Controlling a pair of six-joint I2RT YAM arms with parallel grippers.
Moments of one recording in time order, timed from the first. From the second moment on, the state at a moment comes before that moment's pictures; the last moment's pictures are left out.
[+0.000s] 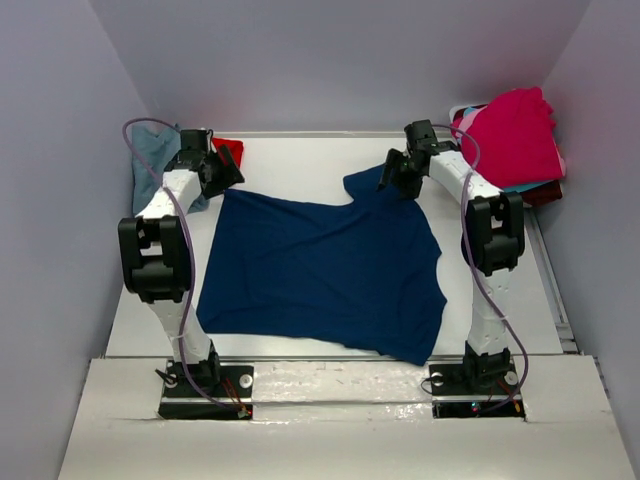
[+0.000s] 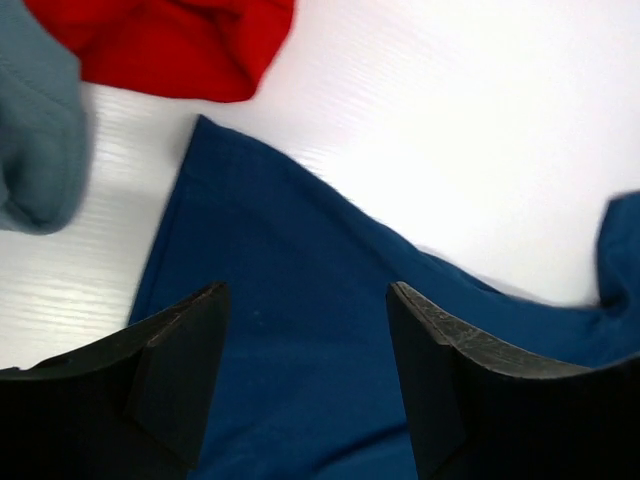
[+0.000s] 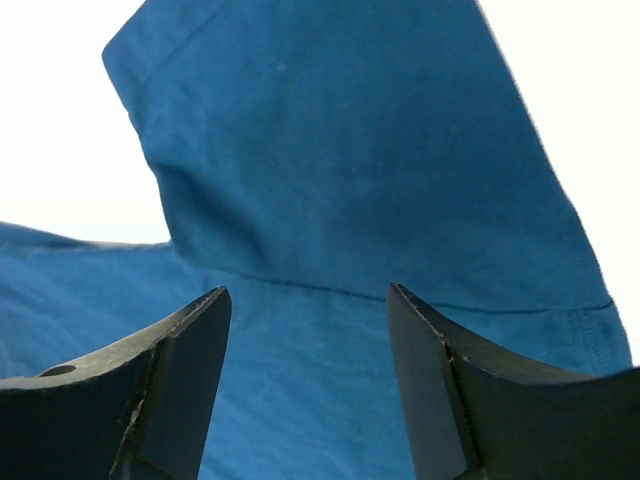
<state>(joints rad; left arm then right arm) 0.03 1.89 1.47 -0.41 0.13 -0.45 0.22 2.17 1.86 -0.71 -0.18 0.53</state>
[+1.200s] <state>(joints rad) -0.05 1.97 1.40 -0.62 -0.07 -0.47 0.22 2.30 1.95 -0.87 -0.02 0.57</state>
